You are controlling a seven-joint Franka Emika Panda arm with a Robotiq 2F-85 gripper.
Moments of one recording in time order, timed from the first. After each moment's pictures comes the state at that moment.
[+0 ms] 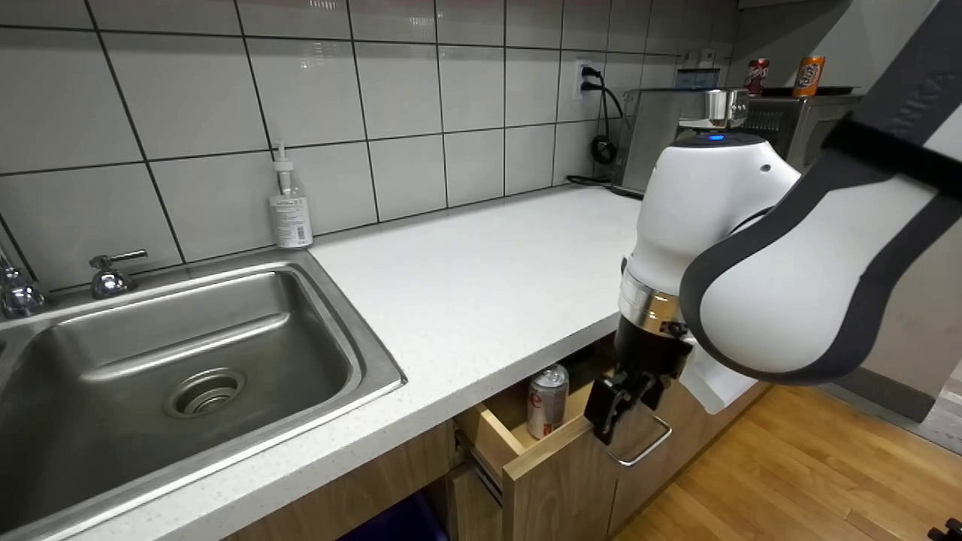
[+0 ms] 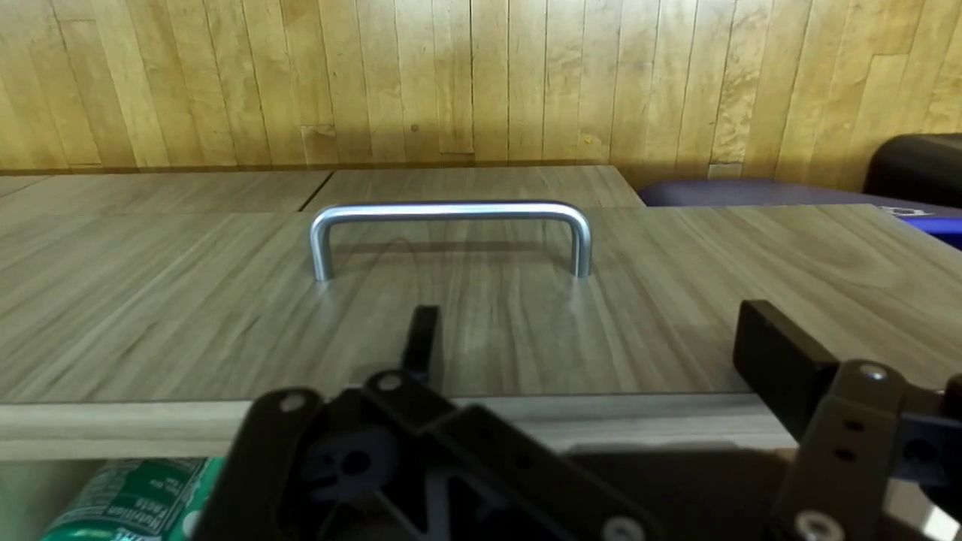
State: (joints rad) arm 0.06 0.31 -0.02 -2.50 -0.07 2.91 0.09
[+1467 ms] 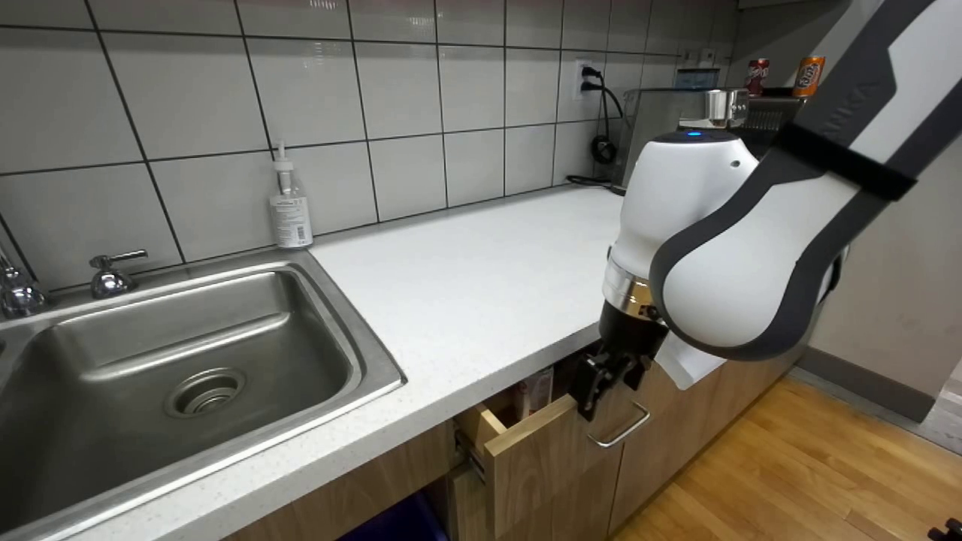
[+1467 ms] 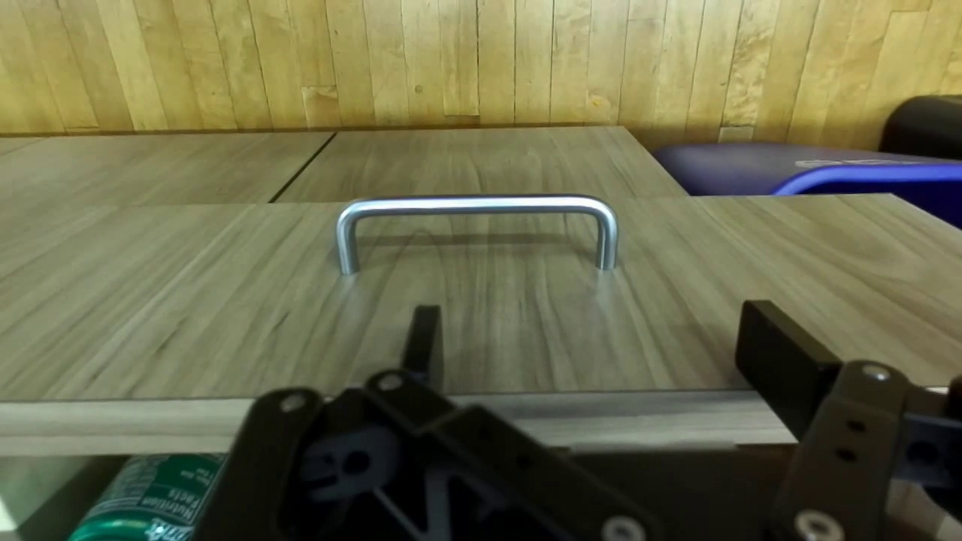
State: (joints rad) arm 0.04 0.36 -0.02 -2.42 -0.06 2.91 0.06
